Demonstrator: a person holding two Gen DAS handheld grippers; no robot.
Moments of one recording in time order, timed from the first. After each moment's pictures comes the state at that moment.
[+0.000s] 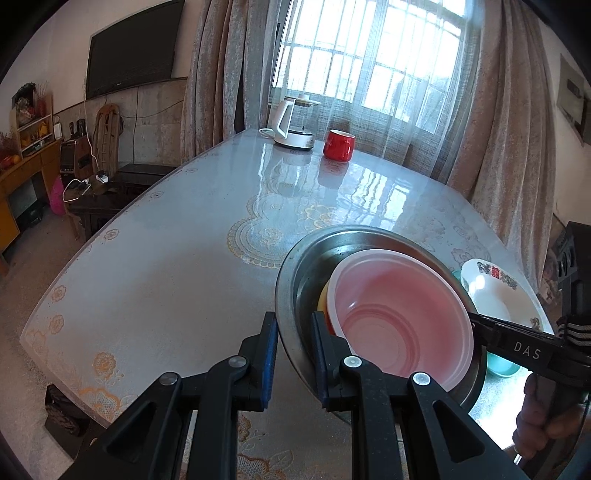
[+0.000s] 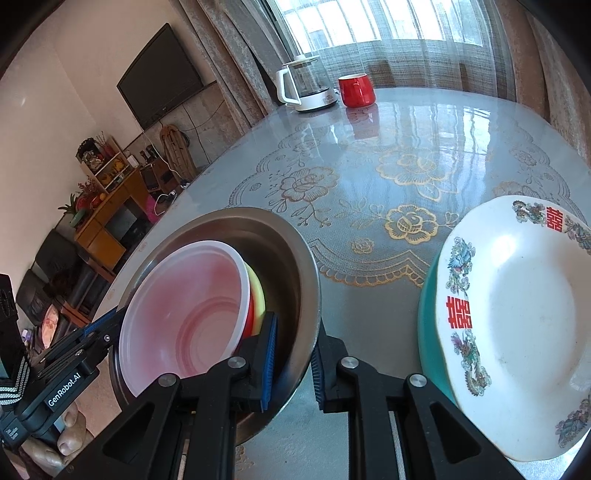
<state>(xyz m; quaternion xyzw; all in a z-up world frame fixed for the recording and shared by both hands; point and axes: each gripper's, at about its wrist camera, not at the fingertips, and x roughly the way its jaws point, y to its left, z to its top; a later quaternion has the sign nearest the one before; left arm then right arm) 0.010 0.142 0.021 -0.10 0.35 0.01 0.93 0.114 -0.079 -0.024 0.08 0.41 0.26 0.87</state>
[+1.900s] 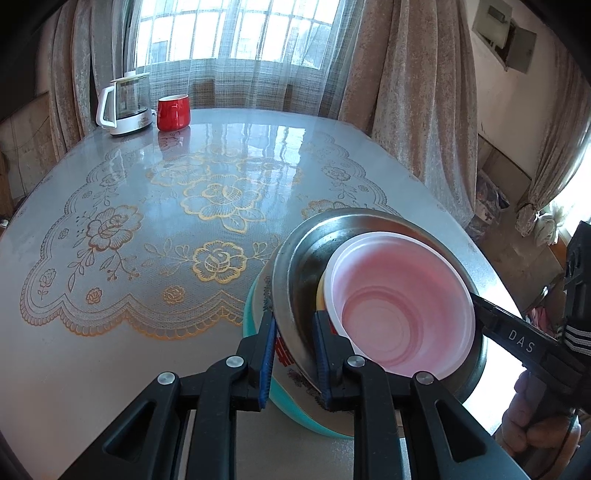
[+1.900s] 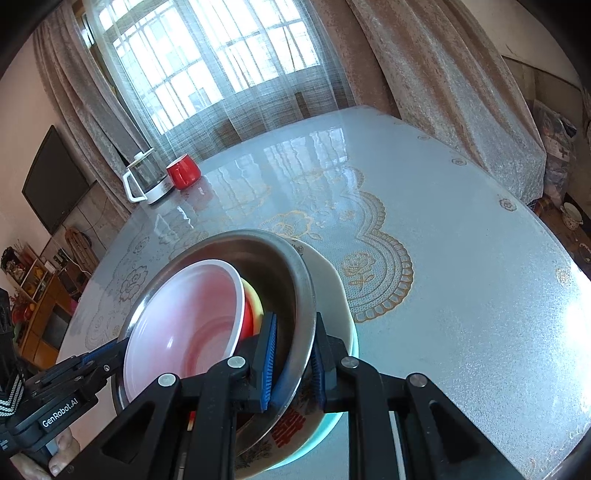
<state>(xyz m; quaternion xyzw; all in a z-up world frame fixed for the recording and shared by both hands) 0.111 -0.065 0.018 -0.03 0.42 -0.17 0.89 0.108 -0.290 -0.027 0.18 0.36 0.04 0.92</state>
